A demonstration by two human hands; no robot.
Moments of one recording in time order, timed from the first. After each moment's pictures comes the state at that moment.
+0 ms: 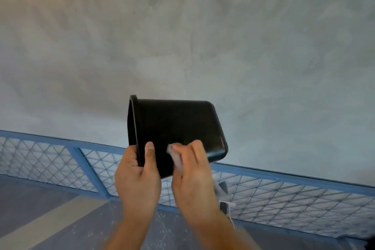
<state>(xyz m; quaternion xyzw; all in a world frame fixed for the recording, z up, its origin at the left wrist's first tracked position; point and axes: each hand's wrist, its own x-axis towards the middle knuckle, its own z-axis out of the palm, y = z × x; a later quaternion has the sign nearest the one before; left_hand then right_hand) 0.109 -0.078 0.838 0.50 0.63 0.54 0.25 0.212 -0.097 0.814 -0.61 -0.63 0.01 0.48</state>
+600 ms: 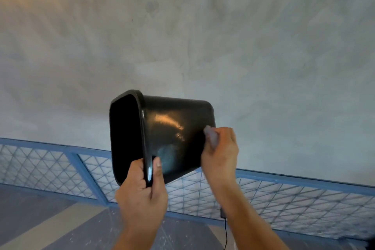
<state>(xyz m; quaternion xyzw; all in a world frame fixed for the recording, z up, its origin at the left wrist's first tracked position) 0.108 -0.103 0.831 0.56 0.61 0.54 0.15 0.258 -0.070 0.843 -0.69 -0.43 0.14 0.56</state>
